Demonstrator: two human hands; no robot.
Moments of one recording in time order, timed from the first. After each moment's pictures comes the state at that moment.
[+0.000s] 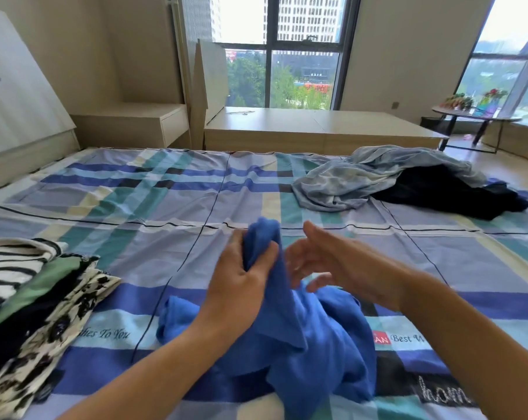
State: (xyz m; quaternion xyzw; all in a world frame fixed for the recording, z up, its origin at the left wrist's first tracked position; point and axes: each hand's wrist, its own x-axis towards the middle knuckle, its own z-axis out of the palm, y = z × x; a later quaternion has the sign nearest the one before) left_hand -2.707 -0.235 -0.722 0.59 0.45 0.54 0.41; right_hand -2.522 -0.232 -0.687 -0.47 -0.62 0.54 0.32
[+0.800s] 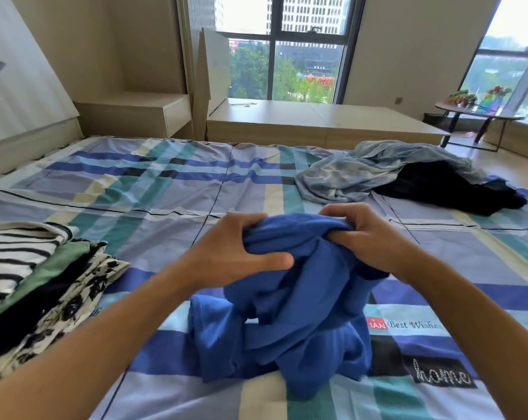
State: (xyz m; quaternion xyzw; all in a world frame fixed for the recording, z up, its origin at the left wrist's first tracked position) left_hand -2.748 -0.209 -0.696 0.81 0.33 0.36 0.32; right_hand -2.508 -0.228 -0.676 -0.49 -0.71 0.35 0.37
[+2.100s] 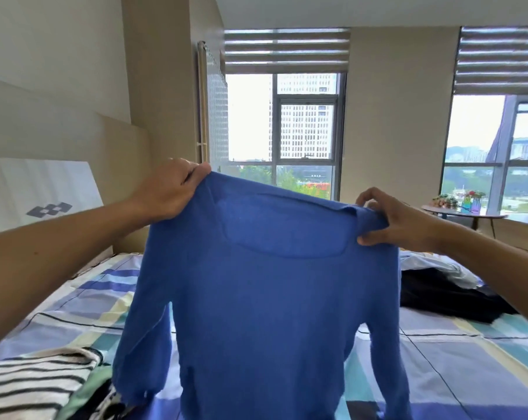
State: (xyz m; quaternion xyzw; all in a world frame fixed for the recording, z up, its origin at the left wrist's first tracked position) left_hand -2.838 -0.157 -0.434 0.80 0.39 0.44 -0.13; right_hand -2.433 -0.215 -0.472 -0.53 -0.76 0.14 0.34
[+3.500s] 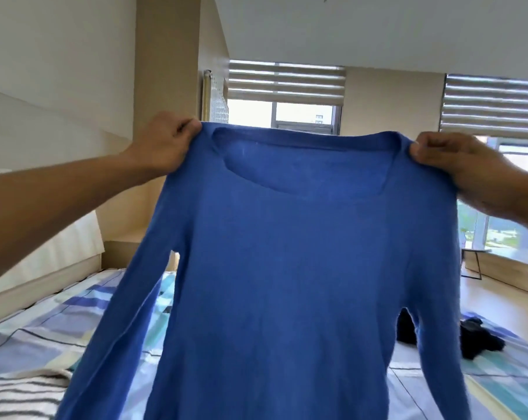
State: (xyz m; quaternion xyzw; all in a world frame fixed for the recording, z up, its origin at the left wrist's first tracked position) left_hand -2.837 -0.197 -0.333 0.76 0.35 0.53 -0.13; right_hand -2.433 -0.311 -0.342 -0.39 -0.74 0.15 0.53
